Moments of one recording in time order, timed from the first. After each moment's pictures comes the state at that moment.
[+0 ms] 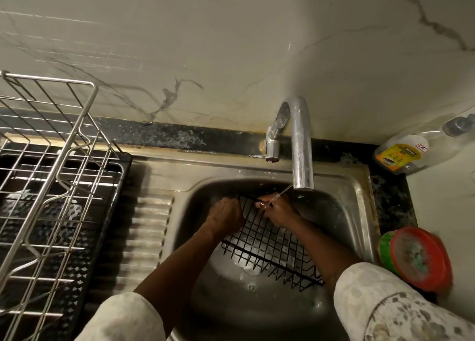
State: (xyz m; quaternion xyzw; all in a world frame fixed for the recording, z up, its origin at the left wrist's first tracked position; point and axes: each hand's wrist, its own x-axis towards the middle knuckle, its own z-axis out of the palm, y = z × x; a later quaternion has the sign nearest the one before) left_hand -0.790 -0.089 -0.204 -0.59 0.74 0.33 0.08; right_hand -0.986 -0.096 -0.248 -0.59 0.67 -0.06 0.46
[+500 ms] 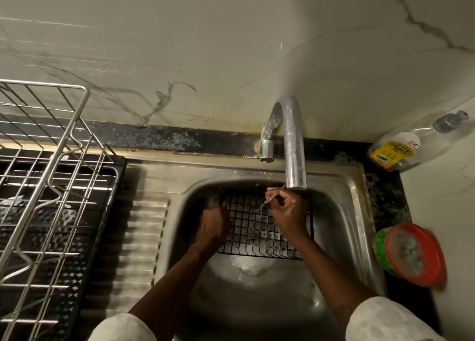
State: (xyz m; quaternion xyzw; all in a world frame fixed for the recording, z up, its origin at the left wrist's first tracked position) left_hand -0.780 -0.056 -0.198 -0.69 0.60 0.39 -0.12; right_hand -0.985 -0.061 -0.214 -0.50 0.69 -0.39 0.35
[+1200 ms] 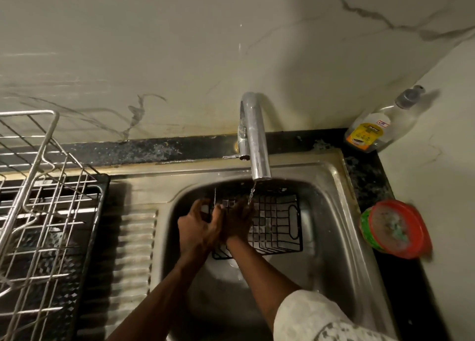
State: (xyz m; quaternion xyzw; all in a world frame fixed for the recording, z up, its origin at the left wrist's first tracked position) left_hand -0.780 -0.040 -0.165 -0.72 0.56 0.30 -0.28; right_hand -0.863 -0.050 -0.231 -0.39 0.80 -0.10 0.45
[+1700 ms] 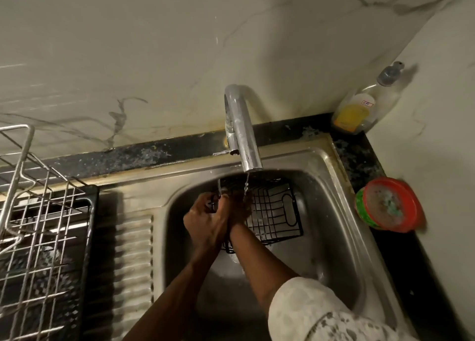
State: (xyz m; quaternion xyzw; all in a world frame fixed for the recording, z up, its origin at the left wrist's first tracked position) left_hand -0.805 -0.048 -0.151 -0.70 0.53 0.33 -0.35; right_hand -0.872 -0.069 -0.207 -0.25 0.79 -0.26 0.49
